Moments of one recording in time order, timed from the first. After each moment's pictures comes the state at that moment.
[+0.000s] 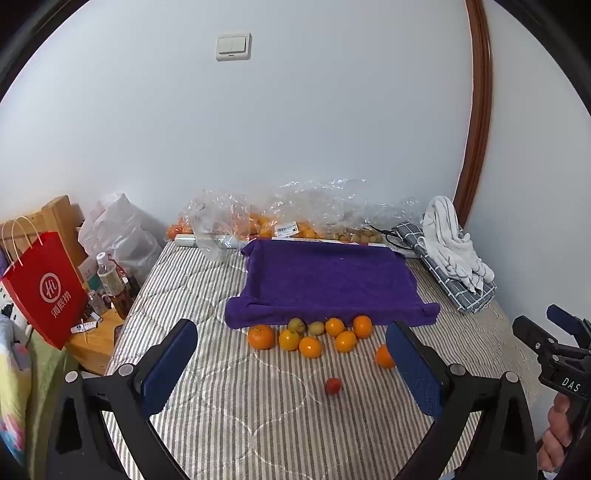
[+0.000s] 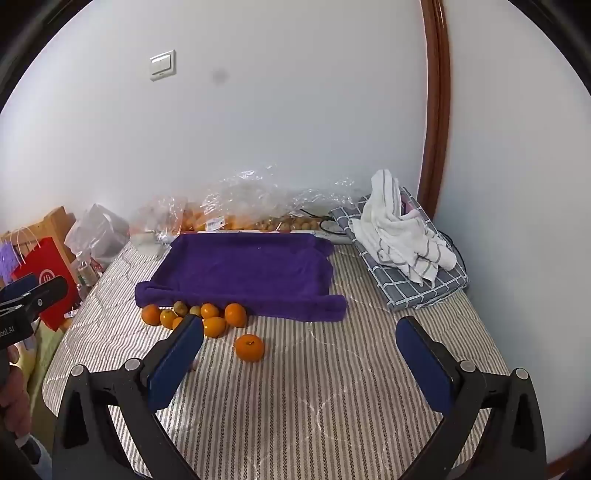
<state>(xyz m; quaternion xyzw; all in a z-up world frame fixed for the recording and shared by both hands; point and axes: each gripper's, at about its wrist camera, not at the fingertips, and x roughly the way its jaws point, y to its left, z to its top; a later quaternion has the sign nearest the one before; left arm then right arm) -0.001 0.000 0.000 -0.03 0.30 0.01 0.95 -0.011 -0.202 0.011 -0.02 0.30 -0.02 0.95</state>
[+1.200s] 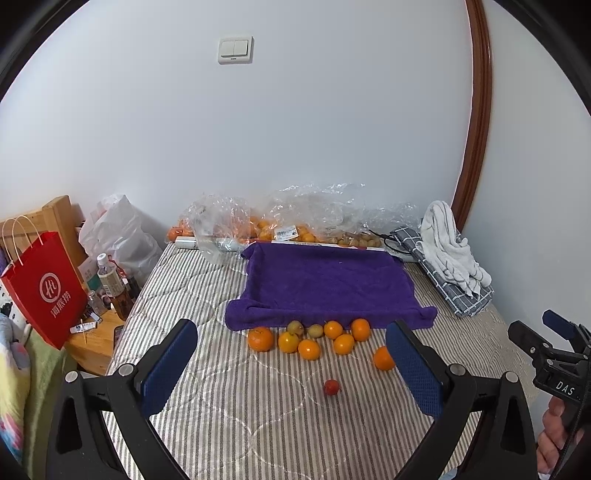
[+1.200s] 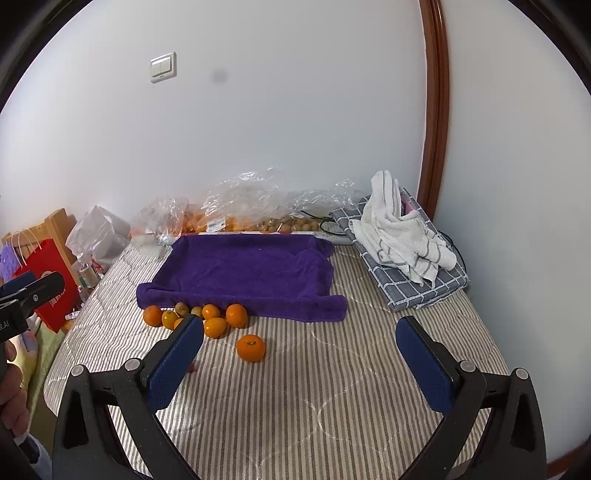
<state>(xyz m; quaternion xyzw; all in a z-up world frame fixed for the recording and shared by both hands) -0.005 0.002 0.003 -0.04 0.29 0.01 0.96 -0.013 -0.204 0.013 -0.01 0.30 -0.02 0.95</state>
